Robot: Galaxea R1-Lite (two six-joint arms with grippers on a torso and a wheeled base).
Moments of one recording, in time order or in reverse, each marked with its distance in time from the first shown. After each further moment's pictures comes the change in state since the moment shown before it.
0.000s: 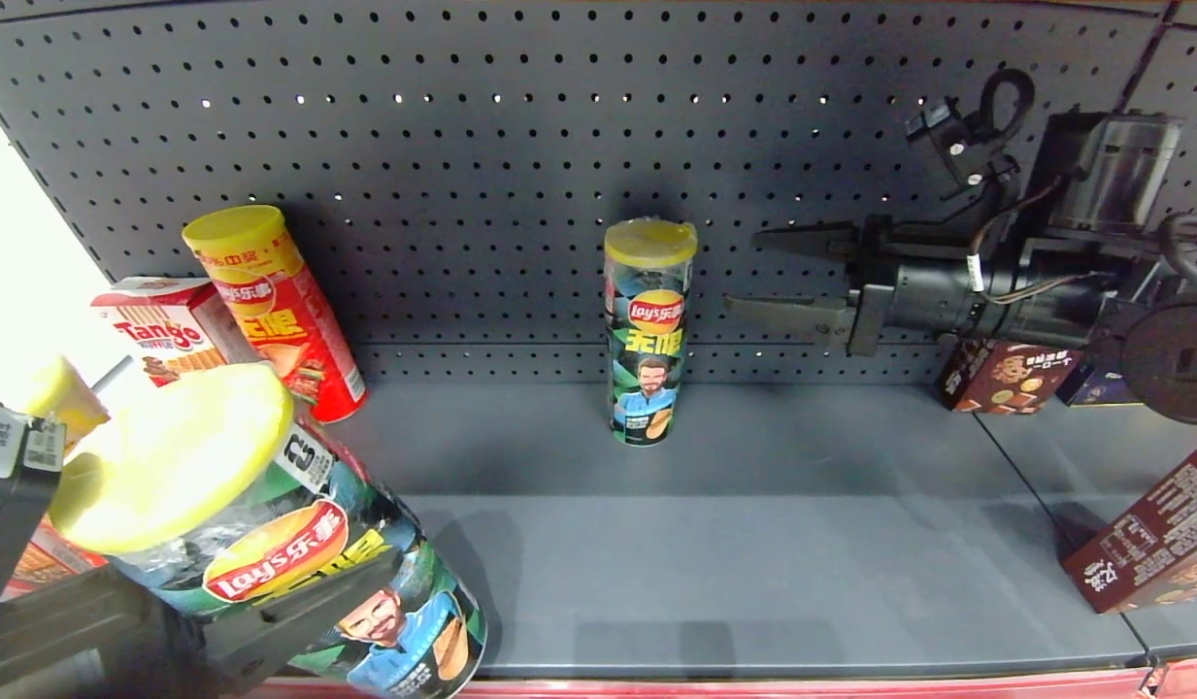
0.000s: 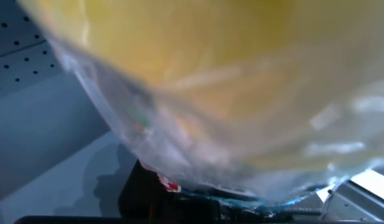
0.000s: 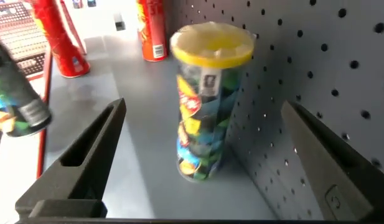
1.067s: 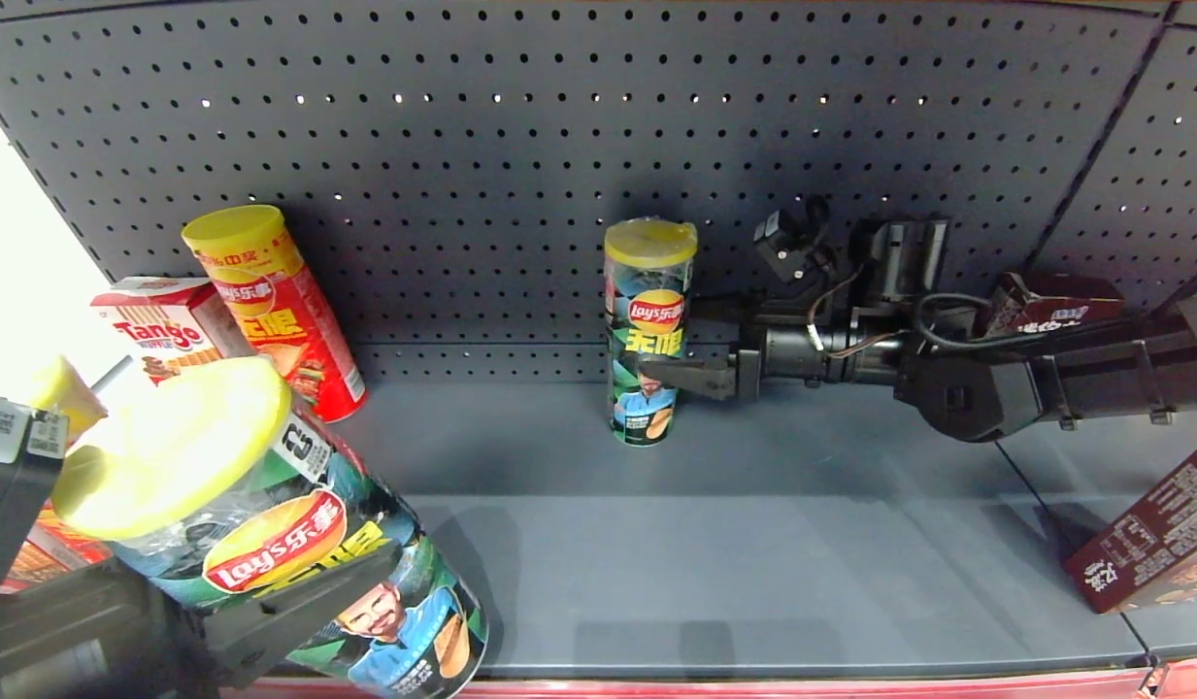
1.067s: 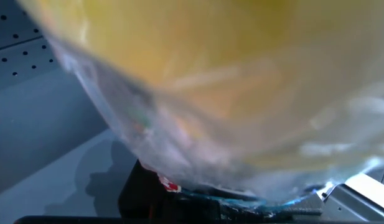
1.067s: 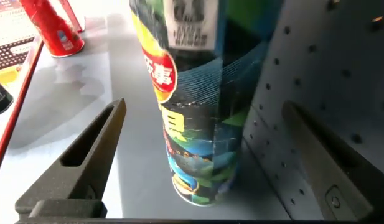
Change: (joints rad) left arm 0.008 0.004 -0.003 -0.001 0.000 -0.030; right arm 0.059 0.283 -0.132 -0.070 0.040 0.001
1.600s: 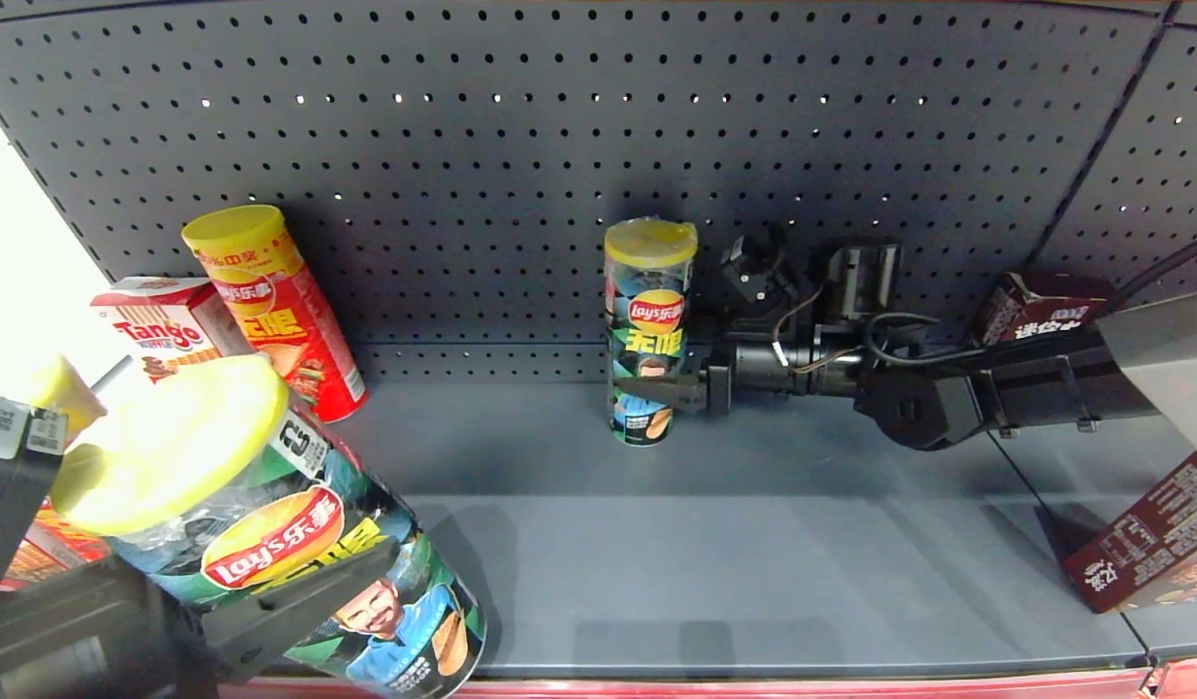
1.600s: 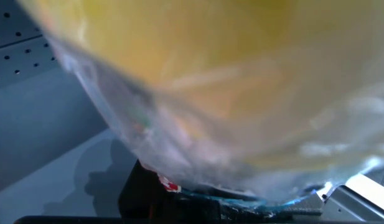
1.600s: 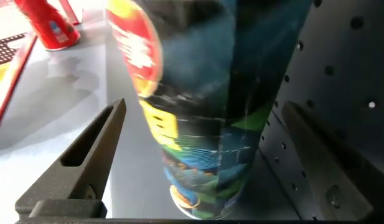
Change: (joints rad) left arm 0.010 -0.001 0.001 0.001 0.002 -0.006; right arm 0.021 0.088 -0.059 -0.009 -0.011 0.002
